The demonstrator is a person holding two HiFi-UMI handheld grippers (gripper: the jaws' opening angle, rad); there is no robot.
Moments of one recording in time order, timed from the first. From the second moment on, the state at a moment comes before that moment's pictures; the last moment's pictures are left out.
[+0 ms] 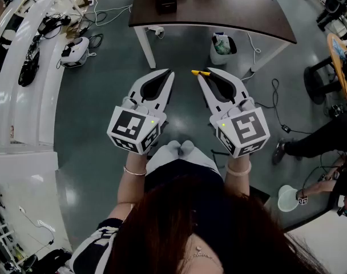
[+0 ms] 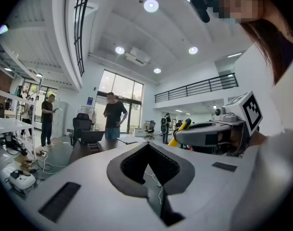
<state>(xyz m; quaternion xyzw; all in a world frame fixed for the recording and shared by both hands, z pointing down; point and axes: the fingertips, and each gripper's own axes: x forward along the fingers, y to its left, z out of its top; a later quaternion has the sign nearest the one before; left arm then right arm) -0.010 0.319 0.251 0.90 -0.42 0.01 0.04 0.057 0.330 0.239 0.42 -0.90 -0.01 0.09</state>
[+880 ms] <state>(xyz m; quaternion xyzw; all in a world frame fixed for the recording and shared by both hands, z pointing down) 0.017 0.278 0.256 0.90 -0.43 0.01 0.06 0.078 0.287 0.240 0.40 -0.91 0.00 0.08</state>
